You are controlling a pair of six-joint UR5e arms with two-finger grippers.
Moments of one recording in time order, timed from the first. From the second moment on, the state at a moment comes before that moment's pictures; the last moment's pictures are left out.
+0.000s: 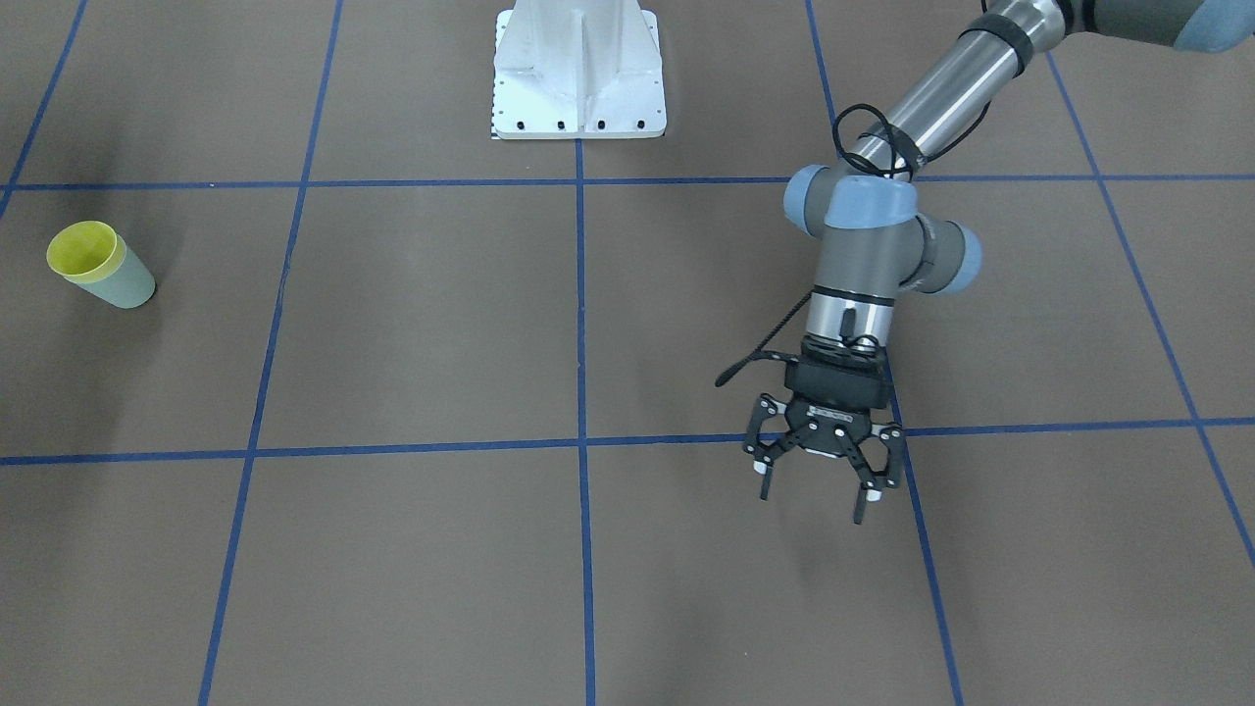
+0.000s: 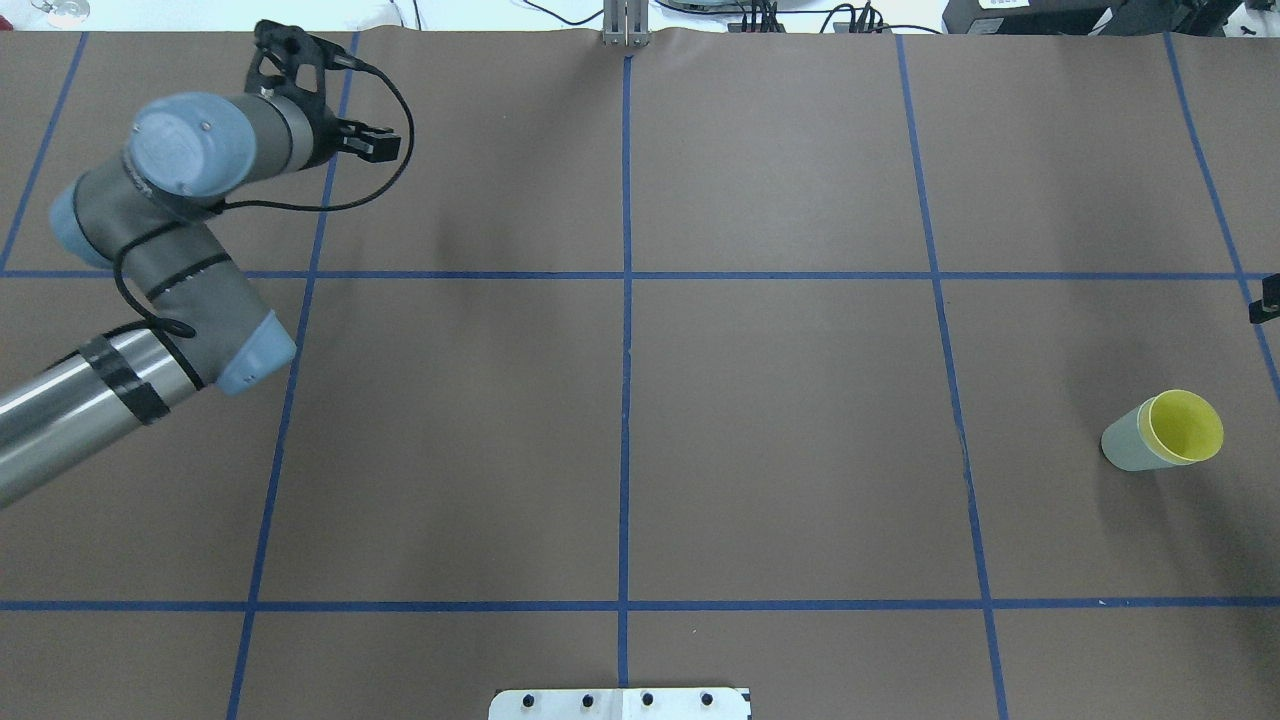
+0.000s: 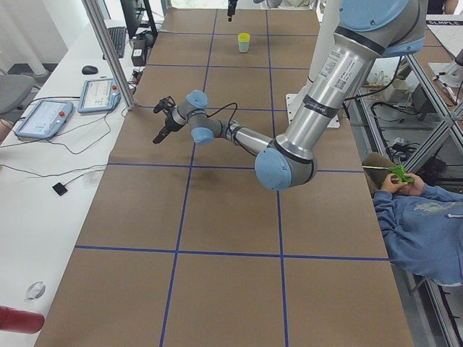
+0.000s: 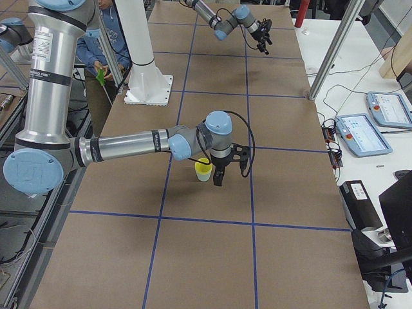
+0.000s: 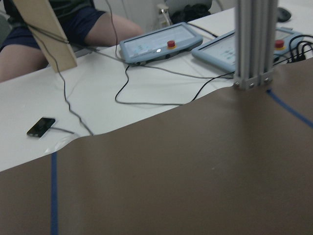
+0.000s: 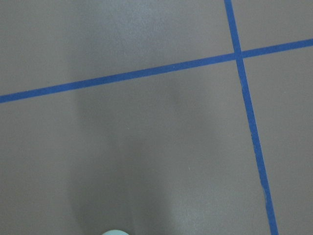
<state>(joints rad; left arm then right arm) -0.90 -2.11 -1.32 -2.27 -1.62 -0.70 1.28 -1.73 1.88 -1.33 2.24 0.68</state>
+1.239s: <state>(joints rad) -1.55 -1.66 -1.46 -1.80 -2.28 -0.16 1.42 -1.45 1.69 -1.56 2.26 0.45</state>
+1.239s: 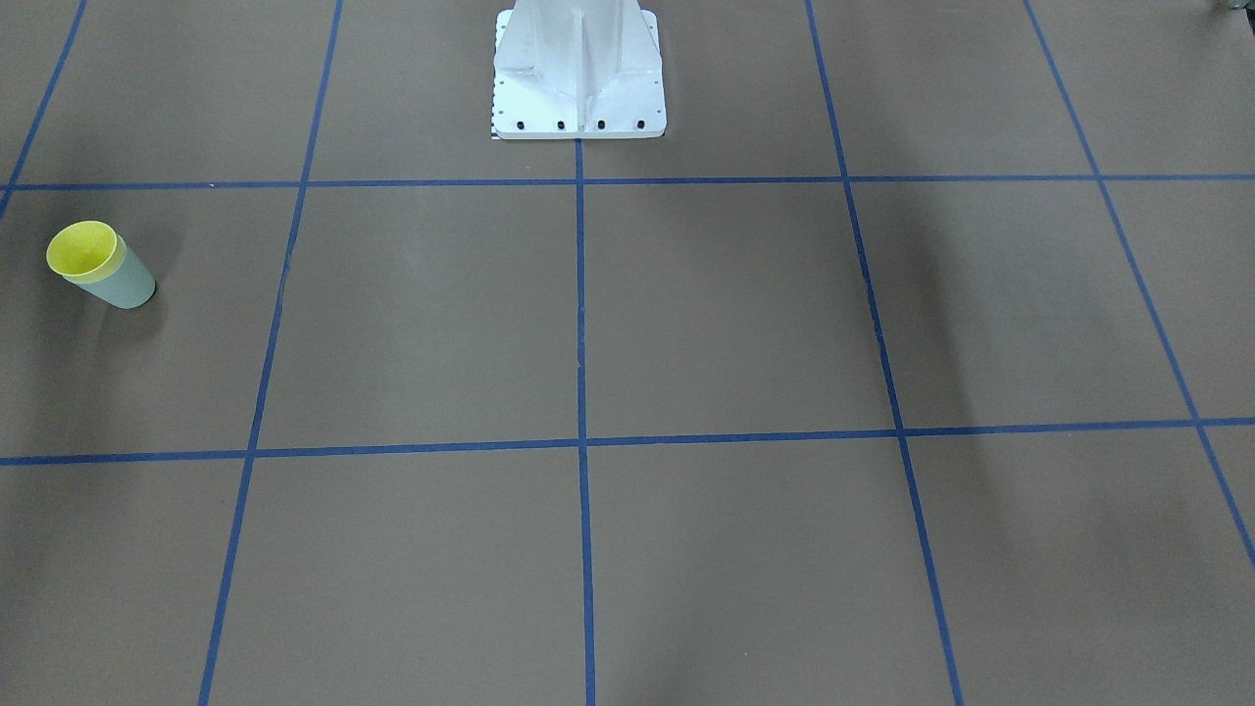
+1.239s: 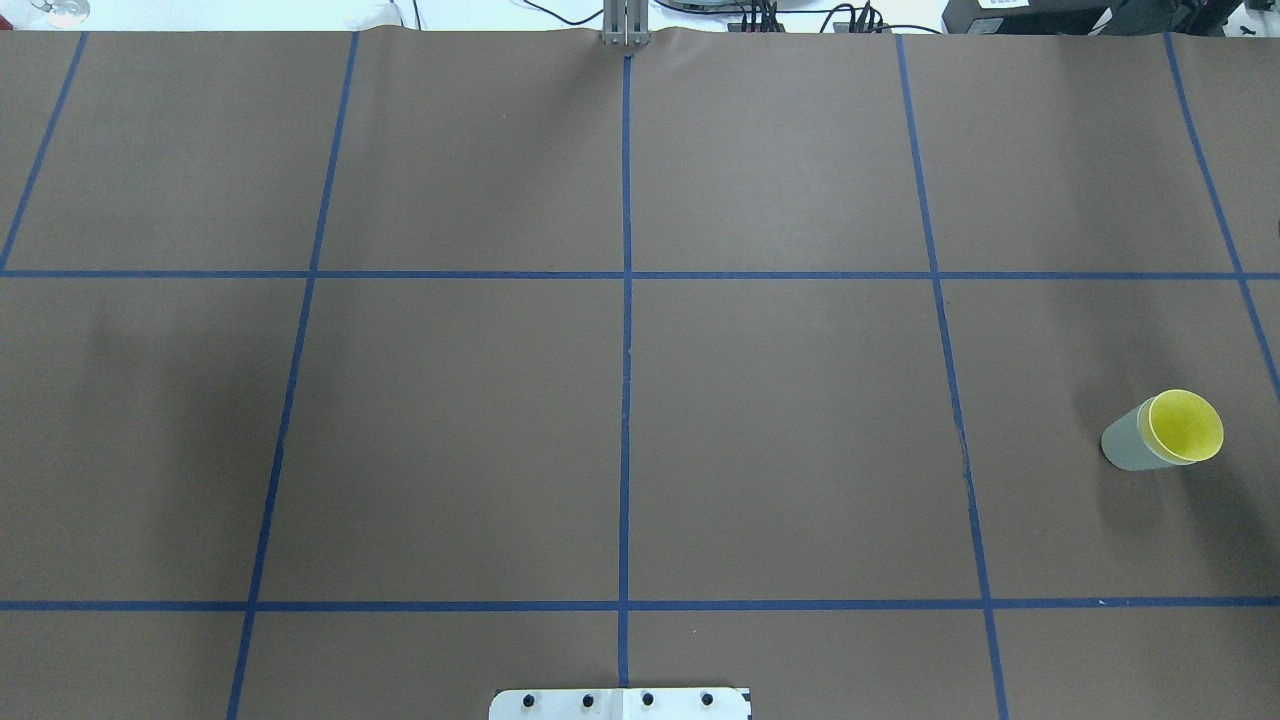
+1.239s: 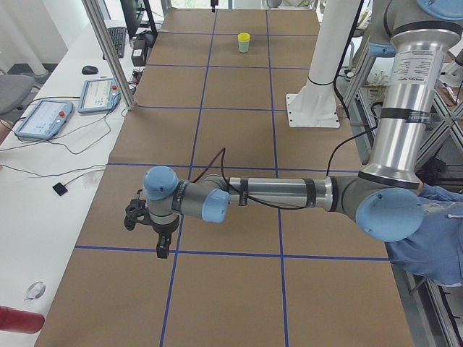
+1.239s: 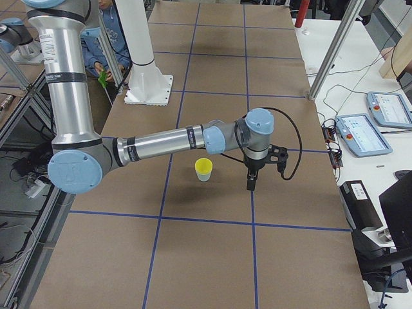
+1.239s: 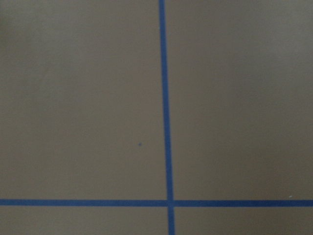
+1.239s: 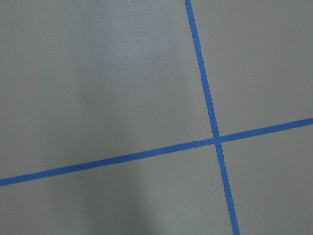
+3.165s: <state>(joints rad) -1.52 -1.44 -1.72 -1.75 -2.31 -0.20 1.44 -1.54 1.76 -1.59 2.31 0.36</state>
